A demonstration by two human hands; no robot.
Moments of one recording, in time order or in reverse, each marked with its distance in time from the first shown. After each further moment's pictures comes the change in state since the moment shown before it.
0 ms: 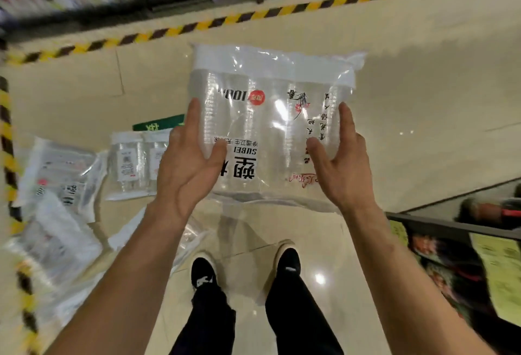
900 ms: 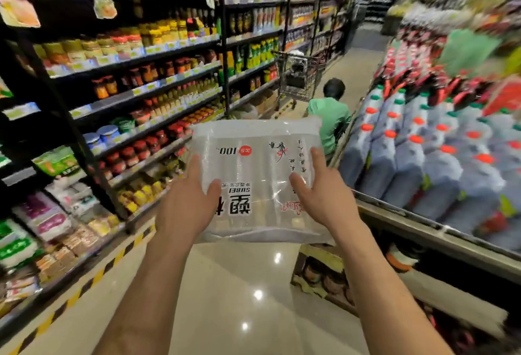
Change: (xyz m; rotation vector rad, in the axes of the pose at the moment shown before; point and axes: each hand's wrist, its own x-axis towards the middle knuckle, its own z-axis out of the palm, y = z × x) left_hand -0.265 0.402 -0.258 0.249 -0.012 0.891; right_hand -0.353 -0.205 -0.420 -0.190 0.733 0.254
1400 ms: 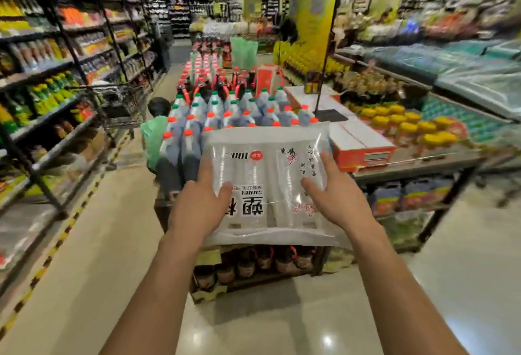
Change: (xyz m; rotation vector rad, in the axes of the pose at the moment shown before) left_hand -0.154 0.305 0.080 -0.179 -0.327 0.695; right_hand -0.238 0.224 -0.227 -0.064 0.418 0.567
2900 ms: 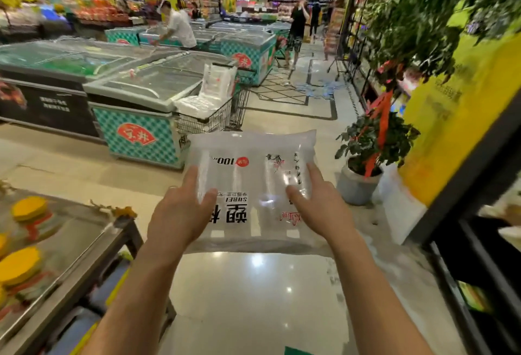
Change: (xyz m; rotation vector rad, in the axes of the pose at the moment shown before) left_hand 0.105 1.020 0.548 -0.262 -0.546 0.879; right_hand 0.146 0.808 -0.545 -0.166 0.599 0.939
